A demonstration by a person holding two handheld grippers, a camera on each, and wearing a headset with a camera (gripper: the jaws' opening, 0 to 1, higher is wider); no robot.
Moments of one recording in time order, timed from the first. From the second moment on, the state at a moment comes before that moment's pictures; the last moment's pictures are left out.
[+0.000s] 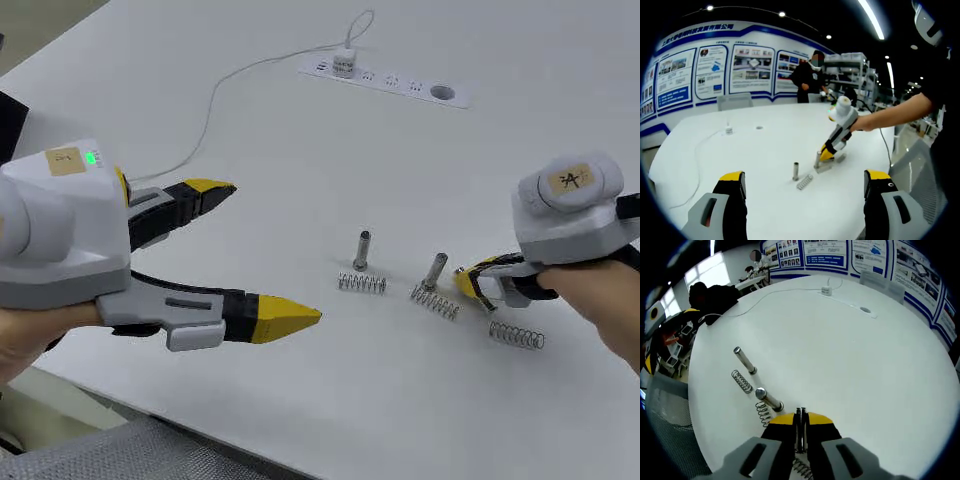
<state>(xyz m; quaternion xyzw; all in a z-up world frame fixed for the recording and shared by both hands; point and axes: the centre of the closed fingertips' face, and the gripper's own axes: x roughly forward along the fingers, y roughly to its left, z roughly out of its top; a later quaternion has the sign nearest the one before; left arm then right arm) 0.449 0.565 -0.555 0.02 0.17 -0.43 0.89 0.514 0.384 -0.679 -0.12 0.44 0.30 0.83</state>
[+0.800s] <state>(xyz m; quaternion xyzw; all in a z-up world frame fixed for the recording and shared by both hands) 0.445 0.559 -0.552 0.02 0.16 -0.44 0.88 0.511 0.368 -0.653 -0.11 0.37 0.30 0.87</state>
